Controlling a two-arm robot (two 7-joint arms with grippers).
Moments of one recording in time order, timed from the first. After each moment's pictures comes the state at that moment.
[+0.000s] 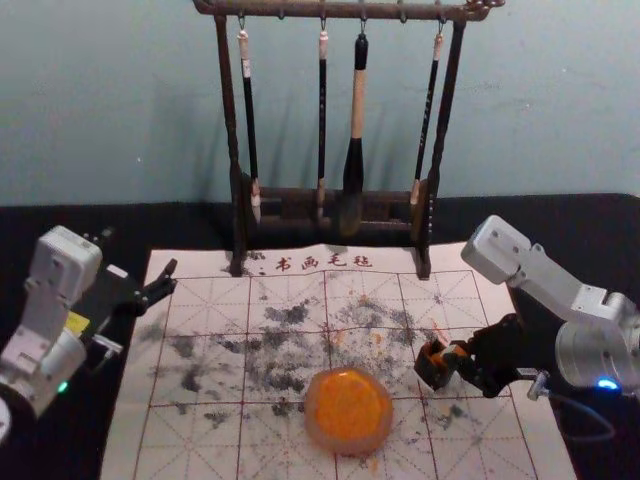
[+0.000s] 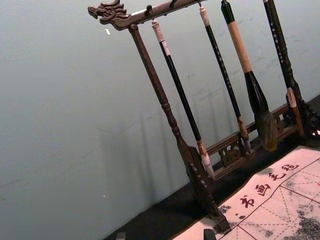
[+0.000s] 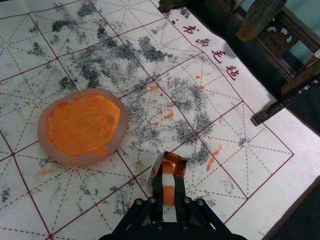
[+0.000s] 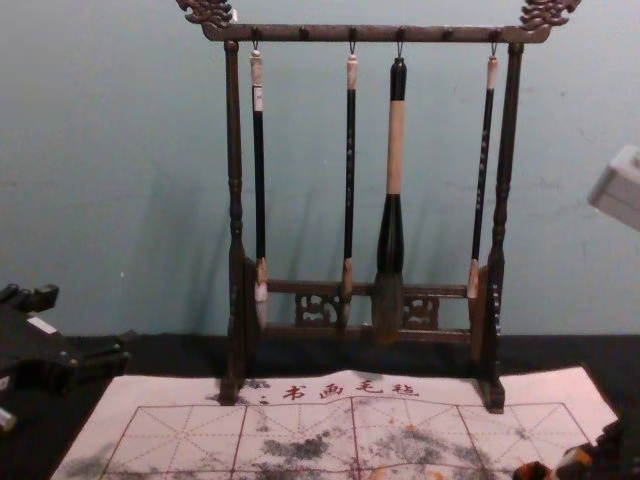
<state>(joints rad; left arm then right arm) -0.20 0.60 0.45 -1.41 -0.25 -0.12 0.03 0.35 0.70 -0.54 -1.70 0.21 0.68 0.58</state>
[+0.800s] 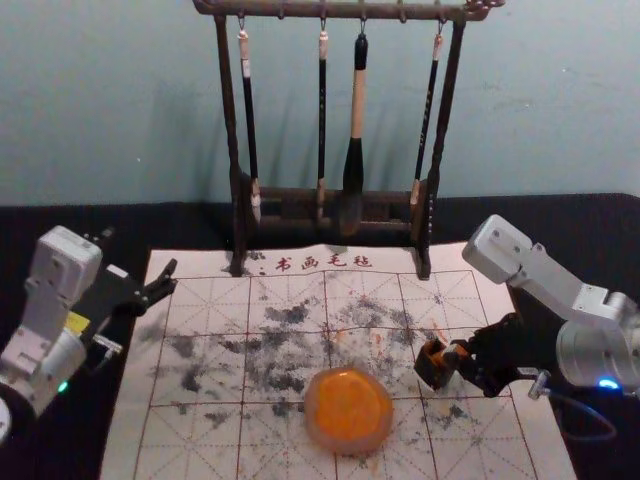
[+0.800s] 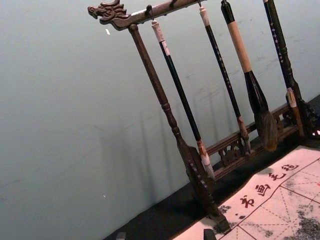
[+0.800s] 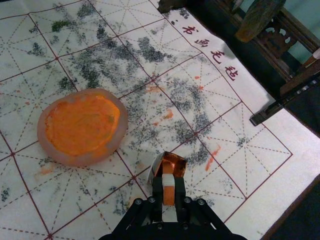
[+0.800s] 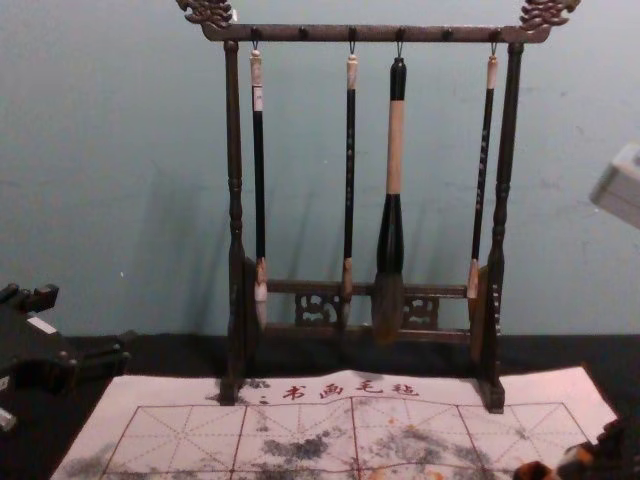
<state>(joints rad) -0.20 0.60 0.45 -1.41 -0.25 -0.12 0.03 0.35 0.70 -0.54 -1.70 0.21 0.68 0.58</state>
